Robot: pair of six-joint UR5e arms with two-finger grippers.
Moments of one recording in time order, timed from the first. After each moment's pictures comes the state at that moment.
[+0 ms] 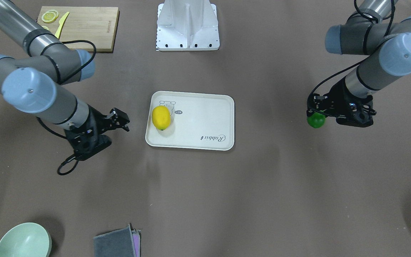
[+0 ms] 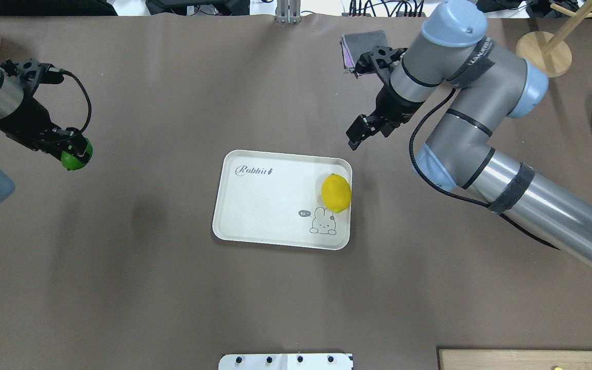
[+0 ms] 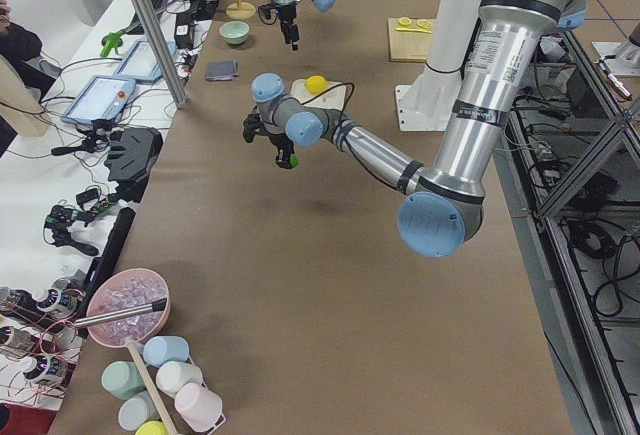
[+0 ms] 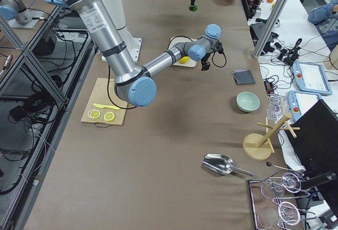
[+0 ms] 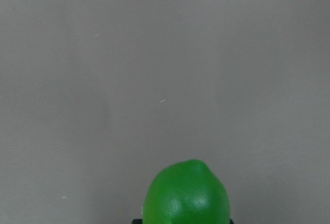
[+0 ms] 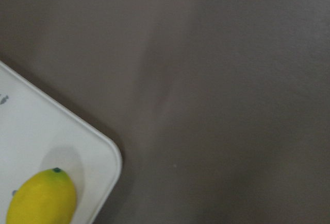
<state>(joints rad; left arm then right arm) -0.95 -1.89 -1.76 -1.68 -2.34 -0.77 0.91 -1.05 1.53 -1.33 2.35 0.52</state>
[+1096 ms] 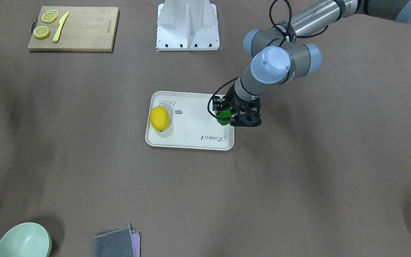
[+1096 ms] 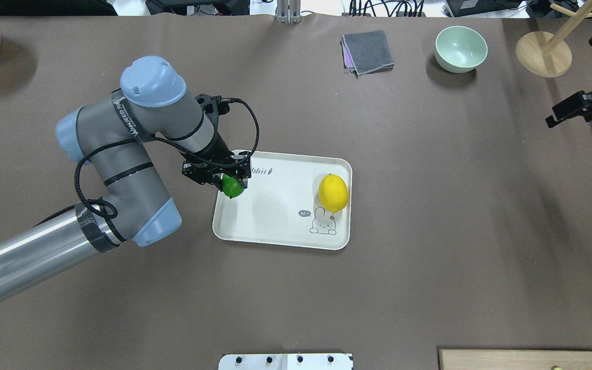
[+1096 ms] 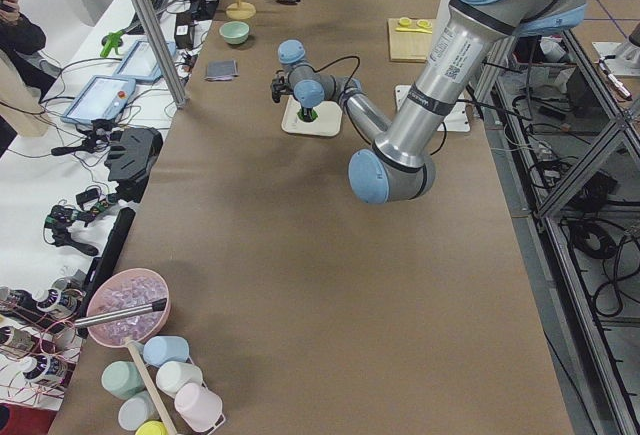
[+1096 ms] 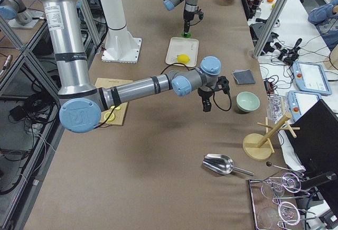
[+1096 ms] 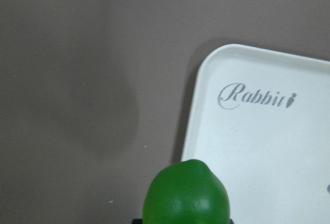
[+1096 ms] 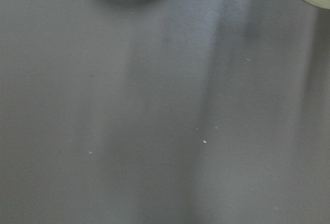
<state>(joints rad) -0.66 -2.24 -1.51 -1.85 -2.24 -1.20 1.27 -1.44 1.69 -1.42 2.36 0.34</state>
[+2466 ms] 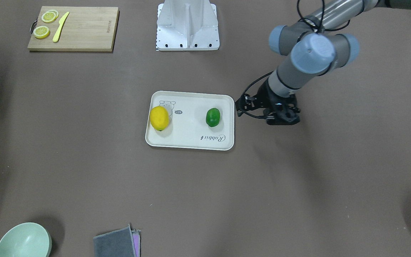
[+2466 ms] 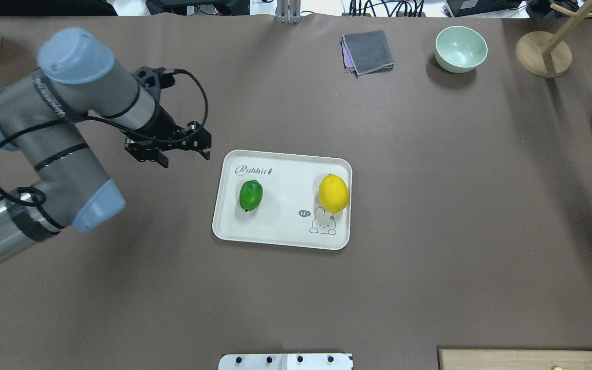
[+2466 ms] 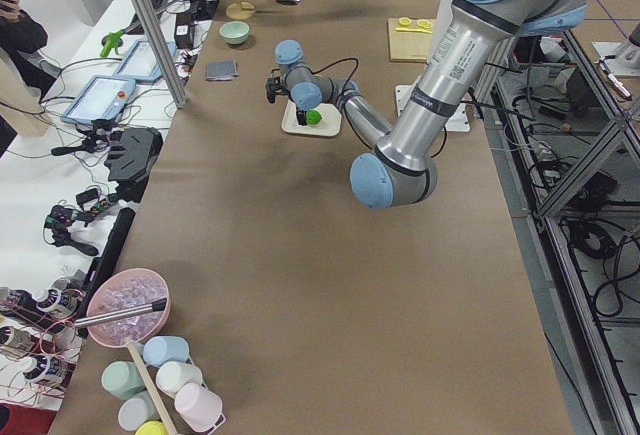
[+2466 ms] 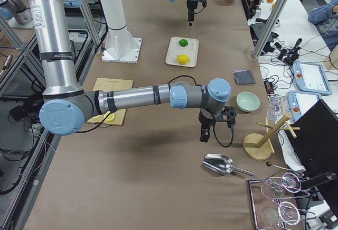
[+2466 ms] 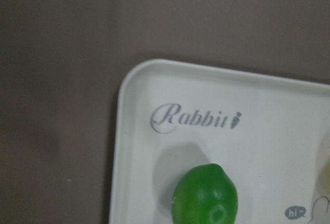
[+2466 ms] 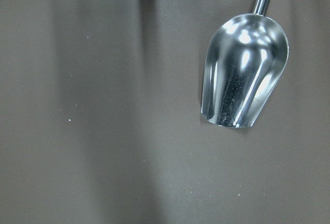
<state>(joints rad) -0.82 -2.03 -1.71 -1.82 -2.24 -1.19 1.48 -1.44 1.61 -1.68 2.34 0.17</state>
